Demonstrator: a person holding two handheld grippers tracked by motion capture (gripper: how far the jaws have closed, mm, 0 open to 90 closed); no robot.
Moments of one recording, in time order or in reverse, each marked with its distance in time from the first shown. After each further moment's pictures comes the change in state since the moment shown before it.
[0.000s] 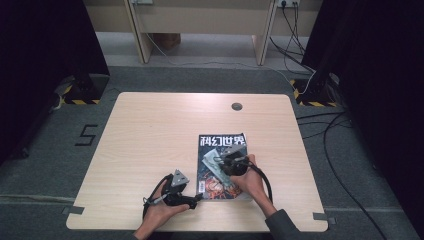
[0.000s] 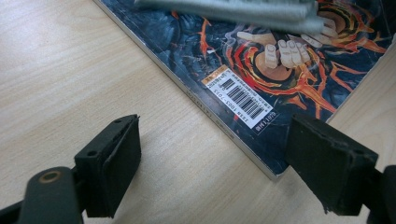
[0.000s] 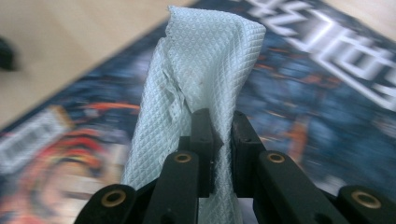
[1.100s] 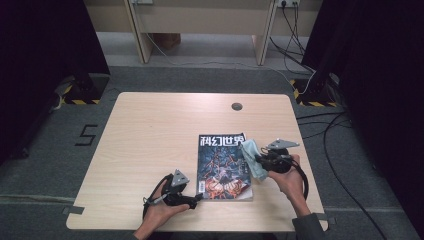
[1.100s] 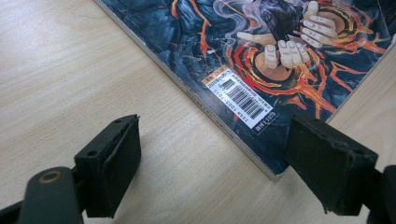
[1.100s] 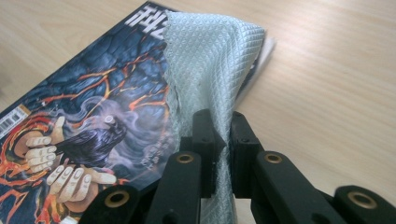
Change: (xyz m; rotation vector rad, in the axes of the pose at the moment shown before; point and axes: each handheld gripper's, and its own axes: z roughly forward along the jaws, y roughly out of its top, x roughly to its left) left arm 0.000 0.000 0.000 0.006 0.000 0.002; right arm -0.071 -0.050 -0.094 -0.146 -0.123 0.221
